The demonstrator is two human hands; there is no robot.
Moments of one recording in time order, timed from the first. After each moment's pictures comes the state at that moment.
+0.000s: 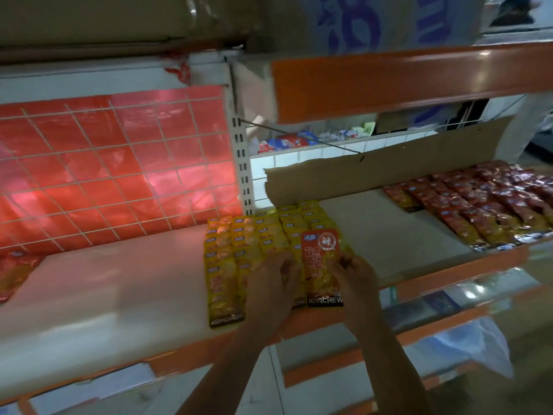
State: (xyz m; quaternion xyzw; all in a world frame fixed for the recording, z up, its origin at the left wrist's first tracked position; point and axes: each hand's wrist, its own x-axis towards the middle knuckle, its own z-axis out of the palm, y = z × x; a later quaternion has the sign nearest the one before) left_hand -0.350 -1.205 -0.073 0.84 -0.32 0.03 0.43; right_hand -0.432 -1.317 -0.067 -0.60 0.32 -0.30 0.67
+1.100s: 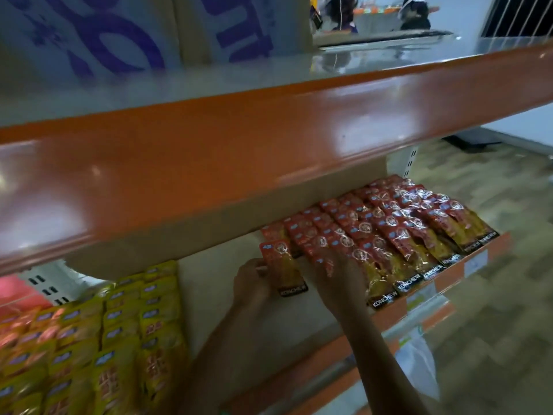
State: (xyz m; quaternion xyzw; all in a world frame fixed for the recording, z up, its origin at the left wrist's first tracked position) left_hand -0.345 -1.558 -0.108 0.84 -0.17 -0.19 0.48; right_hand -0.484 -1.641 -0.062 -0.82 0.35 -0.33 0.32
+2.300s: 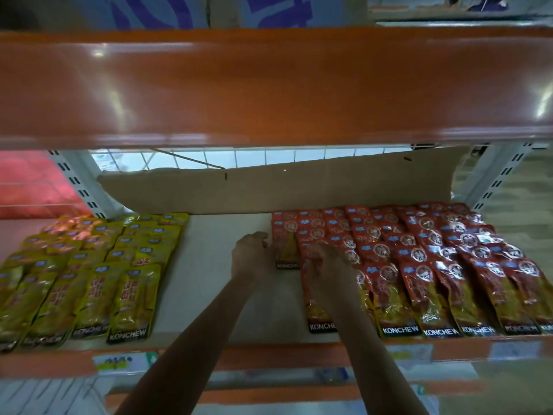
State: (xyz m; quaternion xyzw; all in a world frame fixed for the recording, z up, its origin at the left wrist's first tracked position) left_hand -0.374 -1.610 -0.091 0.94 -0.10 -0.02 0.33; right_hand -0.477 -1.729 -0.082 -0.92 0.16 -0.18 0.32
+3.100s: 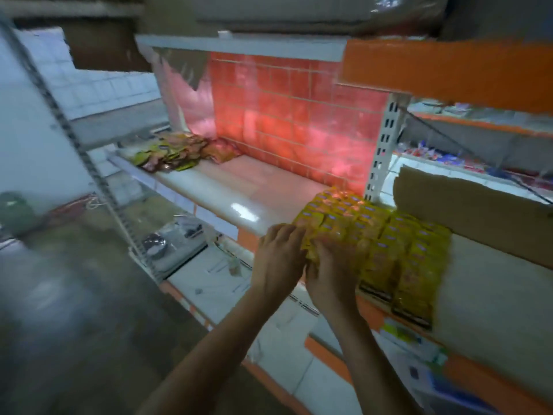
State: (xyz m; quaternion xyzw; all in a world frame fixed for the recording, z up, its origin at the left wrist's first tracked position) left_hand -0.442 -1.184 -0.068 0.95 -0.04 0.26 0.17; right_hand -0.437 -1.298 -0.077 -0.90 -0.15 -0.12 0.39
